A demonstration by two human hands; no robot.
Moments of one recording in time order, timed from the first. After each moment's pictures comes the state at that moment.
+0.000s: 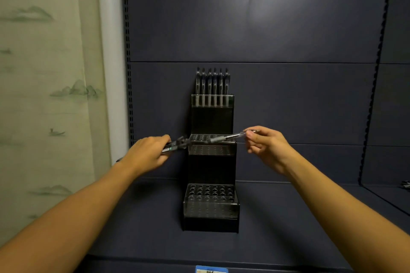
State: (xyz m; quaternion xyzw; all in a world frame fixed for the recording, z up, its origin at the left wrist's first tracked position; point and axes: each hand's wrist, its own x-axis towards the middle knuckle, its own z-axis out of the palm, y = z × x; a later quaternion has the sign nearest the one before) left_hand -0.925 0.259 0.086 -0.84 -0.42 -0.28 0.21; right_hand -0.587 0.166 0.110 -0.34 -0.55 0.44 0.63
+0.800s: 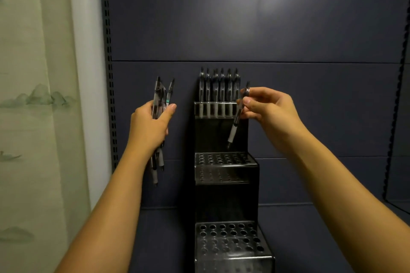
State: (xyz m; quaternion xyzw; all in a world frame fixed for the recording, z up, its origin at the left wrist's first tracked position) left_hand -0.888 0.322 0.164 -0.66 -0.36 -0.65 -0.15; right_hand -0.640 0.230 0.194 -0.35 -0.58 0.22 0.70
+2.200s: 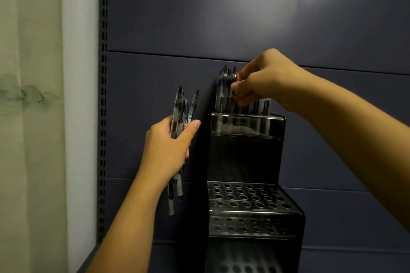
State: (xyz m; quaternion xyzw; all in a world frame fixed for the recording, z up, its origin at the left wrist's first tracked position) left_hand -0.861 0.372 0.150 -0.64 -0.32 -0.66 -0.23; right_hand -0.681 0.313 0.295 -0.58 -0.66 0.08 0.47
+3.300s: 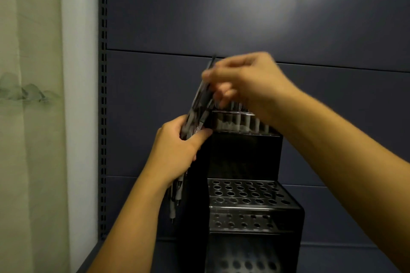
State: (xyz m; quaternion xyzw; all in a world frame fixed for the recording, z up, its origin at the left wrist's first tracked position) left_hand -0.856 0.362 0.152 -0.69 -0.28 -0.61 -0.26; right_hand -0.711 0.304 0.270 -0.36 -0.71 0.21 0.56
